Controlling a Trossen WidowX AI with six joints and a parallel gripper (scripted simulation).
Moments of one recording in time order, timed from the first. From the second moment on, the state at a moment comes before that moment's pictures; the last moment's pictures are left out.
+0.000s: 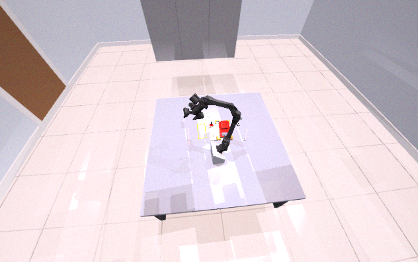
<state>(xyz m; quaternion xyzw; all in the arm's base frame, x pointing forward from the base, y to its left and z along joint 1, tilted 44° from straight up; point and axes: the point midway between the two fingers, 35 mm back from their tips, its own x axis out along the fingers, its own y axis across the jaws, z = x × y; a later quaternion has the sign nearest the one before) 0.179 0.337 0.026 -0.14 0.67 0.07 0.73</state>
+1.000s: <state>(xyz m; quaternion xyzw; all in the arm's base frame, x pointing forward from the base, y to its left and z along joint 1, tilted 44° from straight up) 0.330 0.057 0.094 -0.23 0.61 -0.19 0.74</state>
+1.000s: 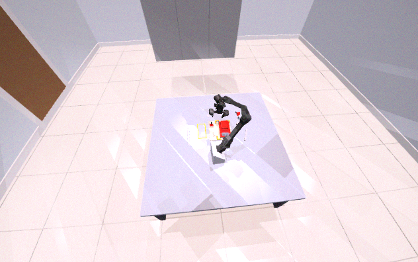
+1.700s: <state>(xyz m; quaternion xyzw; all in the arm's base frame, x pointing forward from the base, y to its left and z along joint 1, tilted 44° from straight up) 0.330 -0.025 0.112 -0.26 0.62 -0.26 0.69</state>
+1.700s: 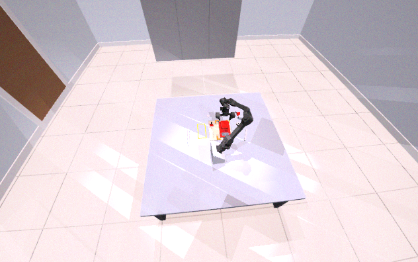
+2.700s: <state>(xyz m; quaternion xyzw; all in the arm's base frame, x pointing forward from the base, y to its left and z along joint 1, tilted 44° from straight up) 0.333 -0.037 0.101 -0.26 0.62 -0.26 0.70</state>
